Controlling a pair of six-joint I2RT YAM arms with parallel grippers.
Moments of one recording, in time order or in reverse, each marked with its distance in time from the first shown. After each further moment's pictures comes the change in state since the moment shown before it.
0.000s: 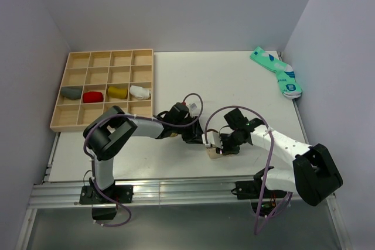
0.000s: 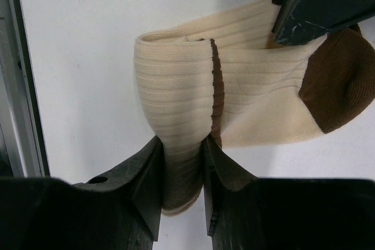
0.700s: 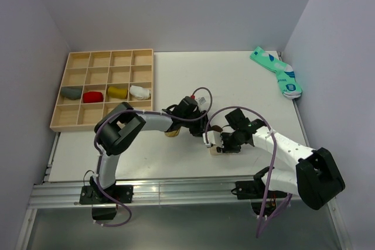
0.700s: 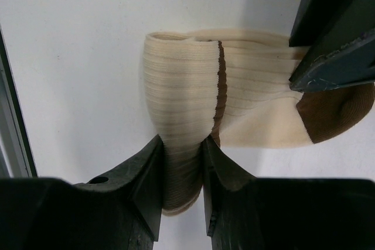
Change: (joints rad) left arm -0.009 0.112 0.197 -0.075 -0.025 0.090; right arm 0.000 -0.042 -0.006 0.007 0.048 0.012
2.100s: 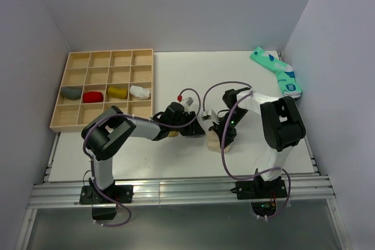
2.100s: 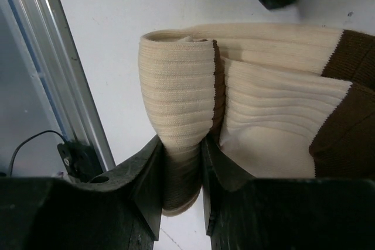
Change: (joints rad) left arm 0.035 -0.104 -0.217 0.233 -0.105 0.069; right arm -0.202 0.616 0.454 -0.389 -0.241 0.085
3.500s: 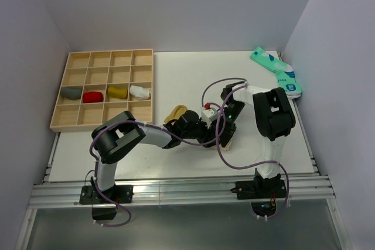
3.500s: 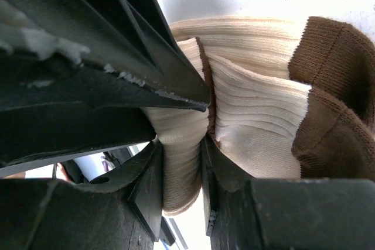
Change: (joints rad) left arm -0.181 0.029 0.026 0.181 0.027 0.505; right arm -0.019 0.177 0.171 -0.158 0.035 0.106
